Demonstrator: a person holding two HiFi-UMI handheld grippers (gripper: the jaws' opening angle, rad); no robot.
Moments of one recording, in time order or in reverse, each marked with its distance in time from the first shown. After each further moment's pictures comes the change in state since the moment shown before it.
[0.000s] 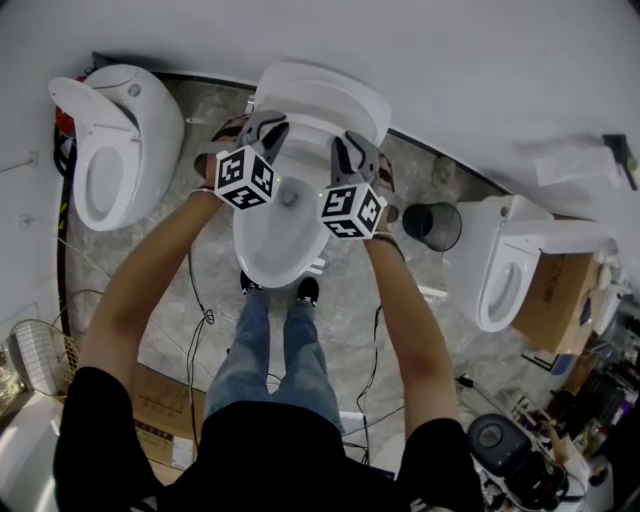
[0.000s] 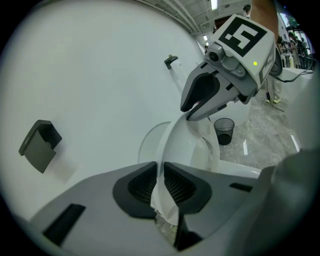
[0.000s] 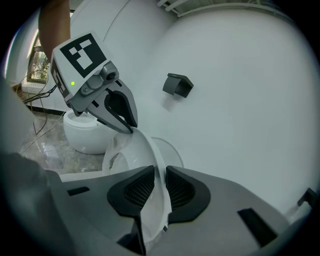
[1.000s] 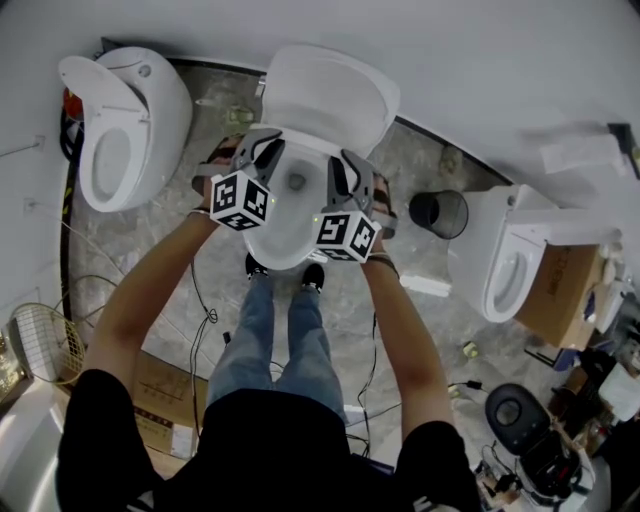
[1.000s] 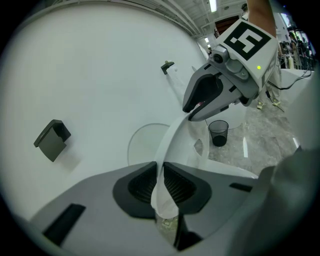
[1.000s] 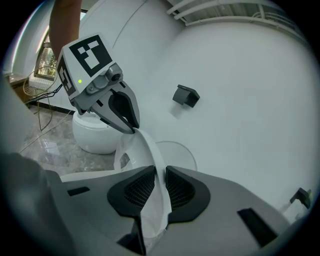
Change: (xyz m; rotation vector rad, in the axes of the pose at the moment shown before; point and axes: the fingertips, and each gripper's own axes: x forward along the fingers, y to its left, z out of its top) left arm -0.067 -0.060 -0.019 -0.023 -0.018 0.021; right arm -0.067 0.065 -0.001 -0.040 -0.042 -0.008
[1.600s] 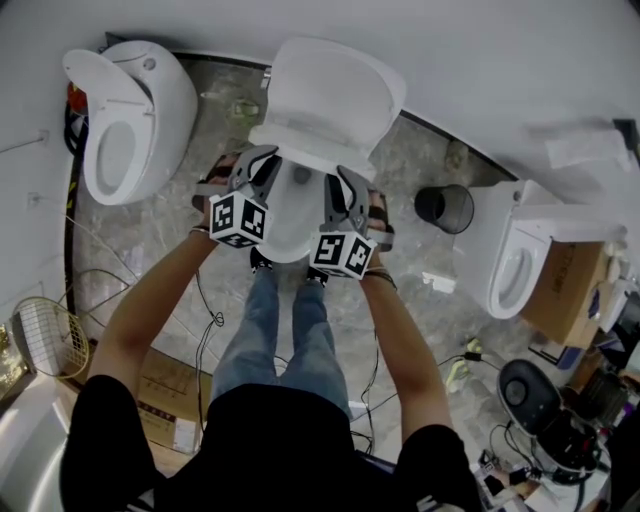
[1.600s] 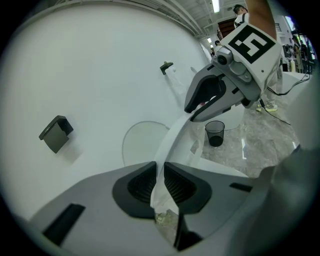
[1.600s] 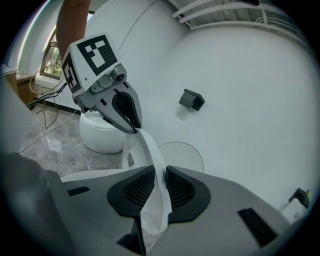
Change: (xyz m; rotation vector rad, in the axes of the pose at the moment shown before) left arm -0.034 -0.038 -0.015 -0.033 0.014 -0.002; right arm -0.034 0.042 -0.007 -0.035 -0.013 0.023
